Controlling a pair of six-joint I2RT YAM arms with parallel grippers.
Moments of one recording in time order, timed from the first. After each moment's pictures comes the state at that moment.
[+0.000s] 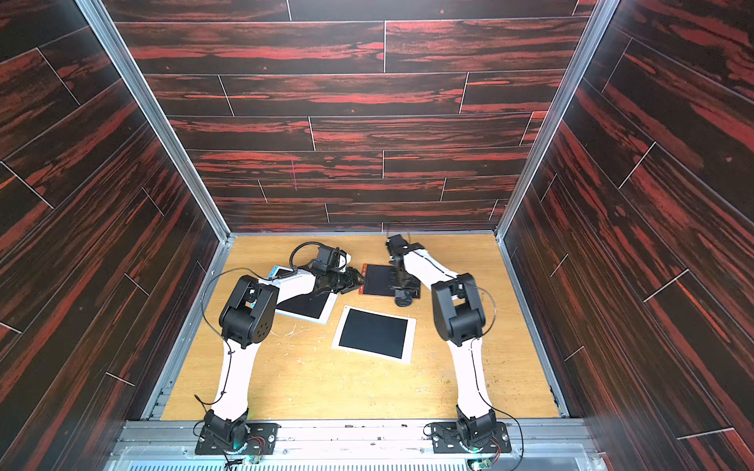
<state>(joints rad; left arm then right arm) -0.42 2.28 1.58 -0.12 0.55 -0.70 0.43 2.26 1.83 -0.92 0.11 0.46</state>
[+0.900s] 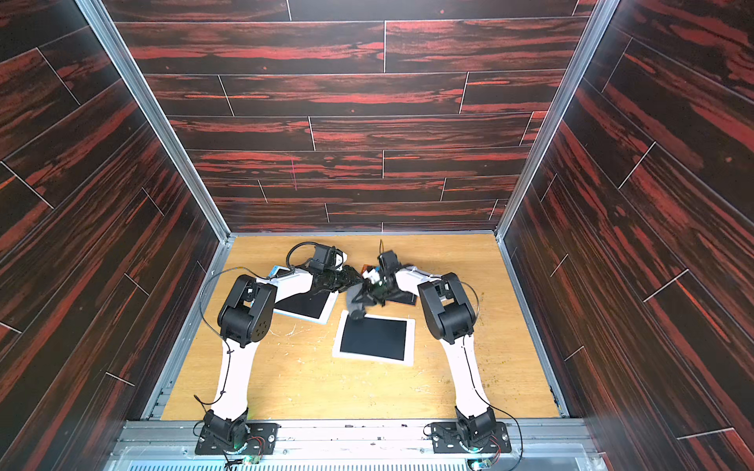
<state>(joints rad) -0.39 2.28 1.58 -0.12 0.56 -0.73 0.47 2.29 1.55 -0.39 -0.93 0.65</state>
